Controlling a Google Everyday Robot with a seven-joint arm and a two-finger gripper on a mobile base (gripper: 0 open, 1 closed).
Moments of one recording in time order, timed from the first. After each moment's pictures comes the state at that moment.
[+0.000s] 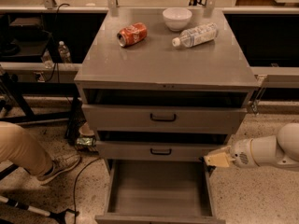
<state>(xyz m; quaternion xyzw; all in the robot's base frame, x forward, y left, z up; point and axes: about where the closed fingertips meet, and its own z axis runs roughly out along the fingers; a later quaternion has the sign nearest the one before) 0.487 -0.224 0.610 -0.27 0.88 0.29 0.26</state>
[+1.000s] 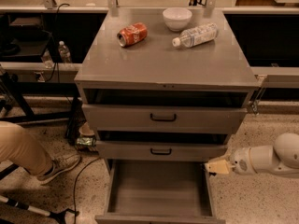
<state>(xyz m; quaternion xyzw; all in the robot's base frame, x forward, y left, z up) 0.488 -0.238 0.553 -0.26 0.88 0.32 0.24</state>
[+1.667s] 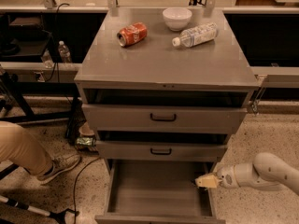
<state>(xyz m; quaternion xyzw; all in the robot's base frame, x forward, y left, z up) 0.485 -0.225 0.418 -0.22 0.87 0.39 0.19</state>
